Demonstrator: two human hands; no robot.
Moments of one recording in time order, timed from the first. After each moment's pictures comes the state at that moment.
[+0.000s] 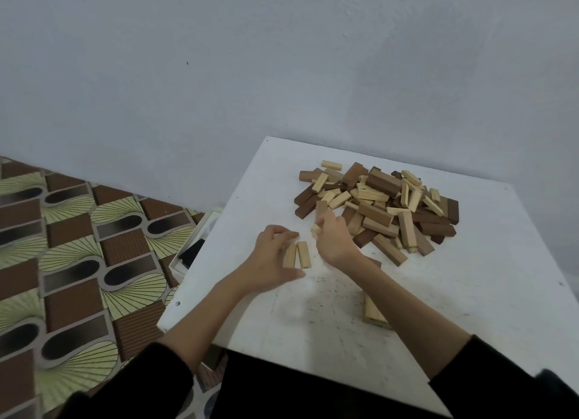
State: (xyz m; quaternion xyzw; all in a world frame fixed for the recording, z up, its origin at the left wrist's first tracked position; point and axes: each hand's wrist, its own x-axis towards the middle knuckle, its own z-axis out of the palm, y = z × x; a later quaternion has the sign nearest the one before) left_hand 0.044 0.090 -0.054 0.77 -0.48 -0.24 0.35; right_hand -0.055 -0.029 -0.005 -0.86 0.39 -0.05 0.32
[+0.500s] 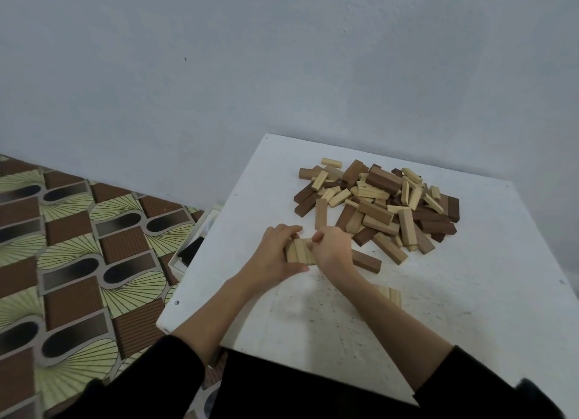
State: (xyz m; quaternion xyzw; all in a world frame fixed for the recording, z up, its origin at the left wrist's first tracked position) left_hand 0.037 0.081 -0.062 0.75 -0.48 -0.21 0.41; right_hand -0.053 -0.017 -0.021 -0.83 0.47 -0.07 0.31
